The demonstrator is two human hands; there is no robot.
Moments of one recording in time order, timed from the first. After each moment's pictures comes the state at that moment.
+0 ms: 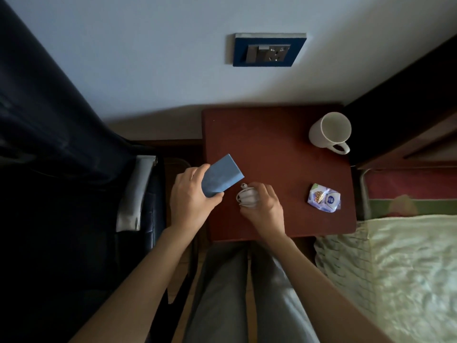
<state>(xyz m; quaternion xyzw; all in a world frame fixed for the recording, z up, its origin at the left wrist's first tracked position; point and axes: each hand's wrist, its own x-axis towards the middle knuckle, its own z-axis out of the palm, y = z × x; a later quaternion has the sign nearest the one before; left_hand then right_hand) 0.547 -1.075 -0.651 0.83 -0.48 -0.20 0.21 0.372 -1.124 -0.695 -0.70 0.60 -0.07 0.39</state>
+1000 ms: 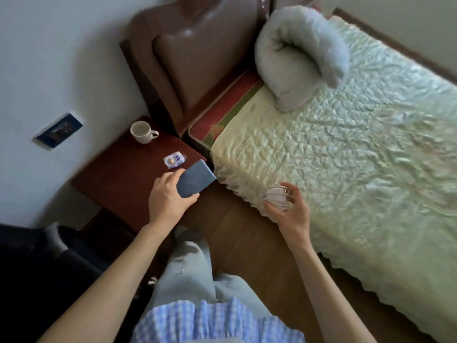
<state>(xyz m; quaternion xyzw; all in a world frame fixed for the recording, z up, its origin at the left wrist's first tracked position) 0.332 -0.965 -0.416 0.53 -0.79 -0.25 0.19 0.107 -0.802 -0.393 -0.28 0.81 -0.45 0.24</state>
